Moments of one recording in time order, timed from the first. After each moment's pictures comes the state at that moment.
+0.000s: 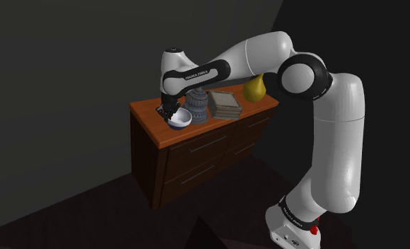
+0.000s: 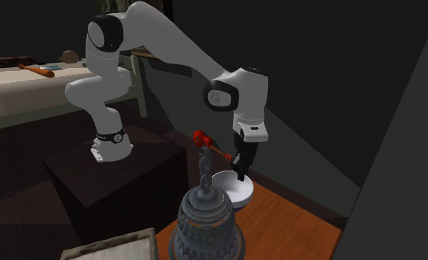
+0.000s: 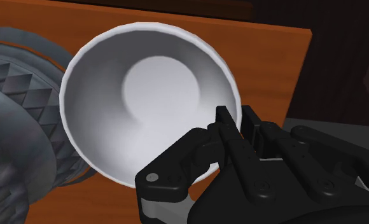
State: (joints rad) arm 0.06 0.56 0.12 -1.66 -0.15 2.20 0.26
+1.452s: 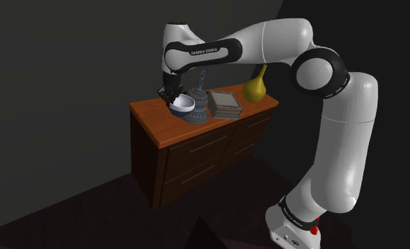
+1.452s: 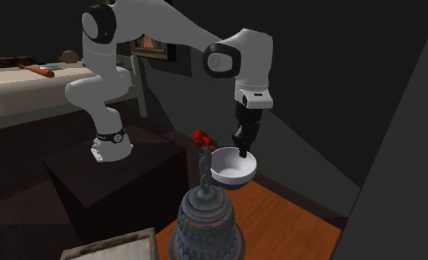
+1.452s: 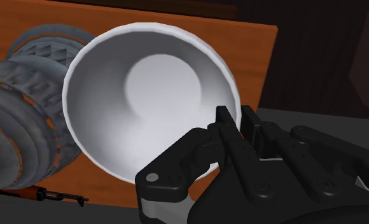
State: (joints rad) arm 0.06 0.46 0.14 -1.57 -0.12 2.01 0.23
